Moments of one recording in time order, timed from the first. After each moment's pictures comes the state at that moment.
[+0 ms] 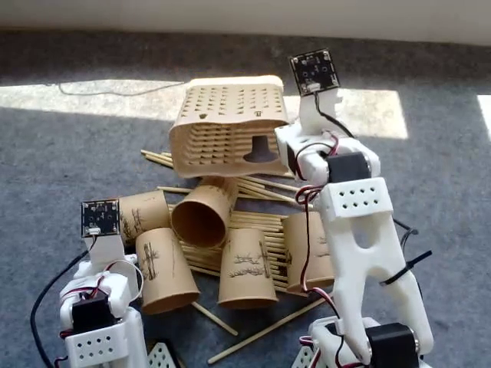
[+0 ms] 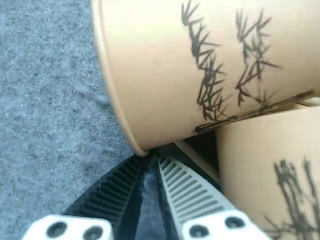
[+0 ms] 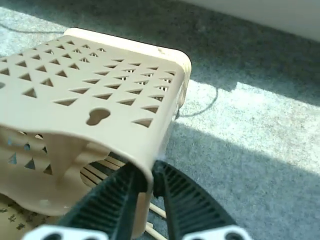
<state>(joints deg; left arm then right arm) -20.4 -103.6 96.0 75.5 -1.3 -15.0 -22.6 20.9 49.7 10.0</state>
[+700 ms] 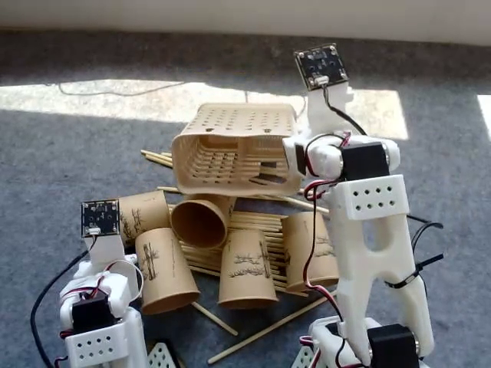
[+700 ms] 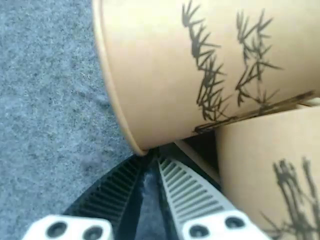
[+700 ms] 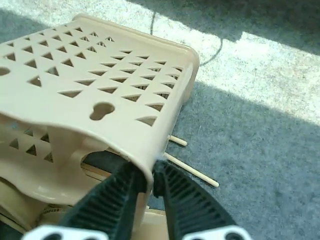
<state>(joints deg) -20.4 -103.6 96.0 75.5 -1.3 -14.4 -22.8 8.0 74.5 9.7</state>
